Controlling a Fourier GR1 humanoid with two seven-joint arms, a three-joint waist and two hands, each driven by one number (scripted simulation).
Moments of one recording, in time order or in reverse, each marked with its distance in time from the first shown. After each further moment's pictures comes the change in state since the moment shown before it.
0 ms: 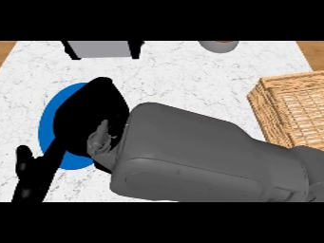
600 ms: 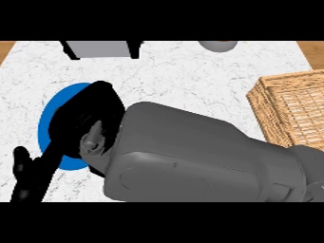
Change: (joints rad) left arm 0.008 -0.009 0.021 0.004 -0.004 -0.013 -0.009; right arm -0.018 0.012 -0.007 0.013 -0.124 0.039 0.083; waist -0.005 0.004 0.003
